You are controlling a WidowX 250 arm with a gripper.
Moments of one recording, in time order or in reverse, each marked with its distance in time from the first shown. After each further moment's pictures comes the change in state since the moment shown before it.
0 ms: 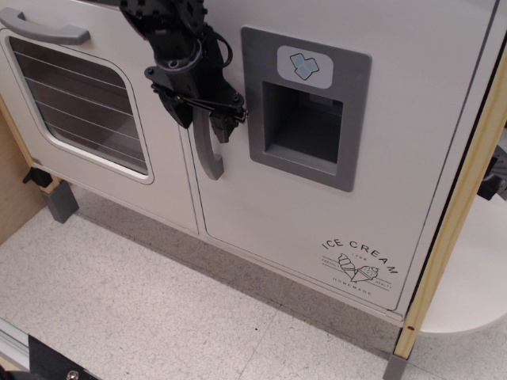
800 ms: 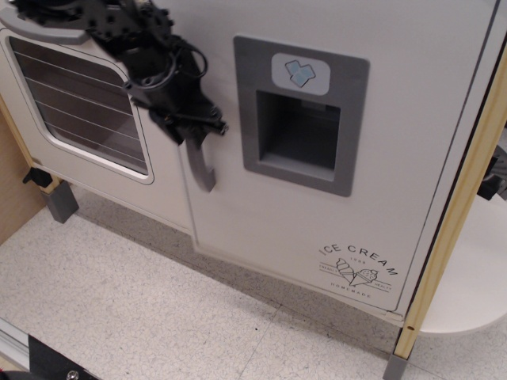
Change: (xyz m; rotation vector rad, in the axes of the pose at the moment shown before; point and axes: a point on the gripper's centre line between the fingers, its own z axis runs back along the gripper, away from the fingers) arm -0.034 0.010 0.012 -0.034 0.014 -0.003
